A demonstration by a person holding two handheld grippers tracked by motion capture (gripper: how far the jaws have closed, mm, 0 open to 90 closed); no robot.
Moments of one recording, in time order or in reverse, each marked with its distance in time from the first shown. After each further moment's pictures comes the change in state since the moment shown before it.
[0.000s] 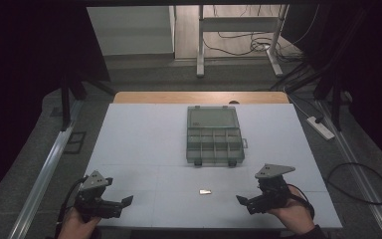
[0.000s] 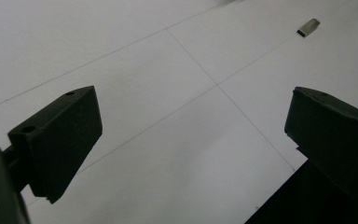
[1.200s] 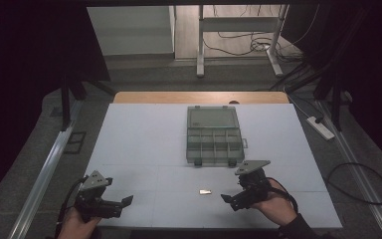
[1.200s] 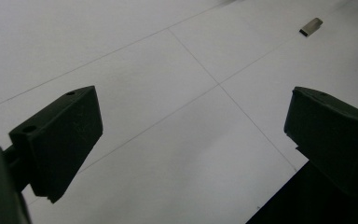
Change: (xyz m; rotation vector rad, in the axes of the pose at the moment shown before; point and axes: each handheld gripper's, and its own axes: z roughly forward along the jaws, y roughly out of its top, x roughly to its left) left arm 0.000 0.000 0.000 0.003 0.007 -0.001; right arm 0.017 0.026 0.034 0.057 0.056 -0.071
